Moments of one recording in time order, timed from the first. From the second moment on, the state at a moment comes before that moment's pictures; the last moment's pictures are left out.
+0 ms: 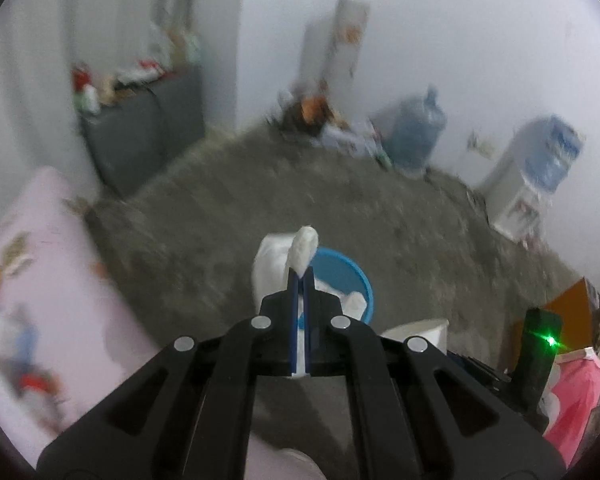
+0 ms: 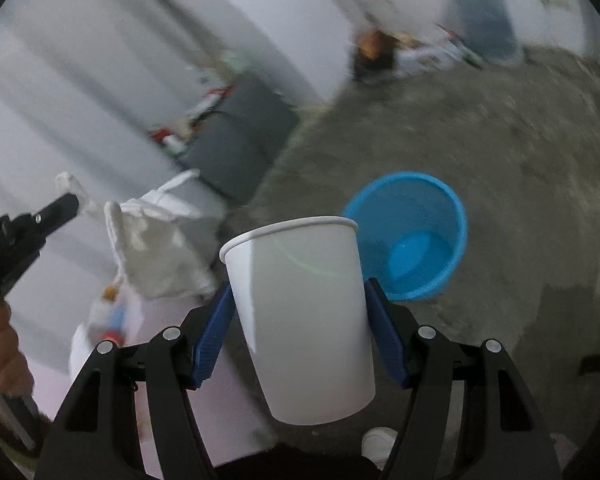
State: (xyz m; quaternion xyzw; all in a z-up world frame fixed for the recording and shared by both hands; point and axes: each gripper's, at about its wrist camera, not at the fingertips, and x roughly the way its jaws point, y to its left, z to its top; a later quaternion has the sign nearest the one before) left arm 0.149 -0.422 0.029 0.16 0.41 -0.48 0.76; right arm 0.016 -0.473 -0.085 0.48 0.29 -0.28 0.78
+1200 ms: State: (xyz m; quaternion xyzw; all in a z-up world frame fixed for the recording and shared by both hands) left arm 0.146 -0.372 0.027 0.13 0.43 -0.52 0.73; right arm 0.019 -0.451 -0.050 0.35 0.27 -0.40 0.80
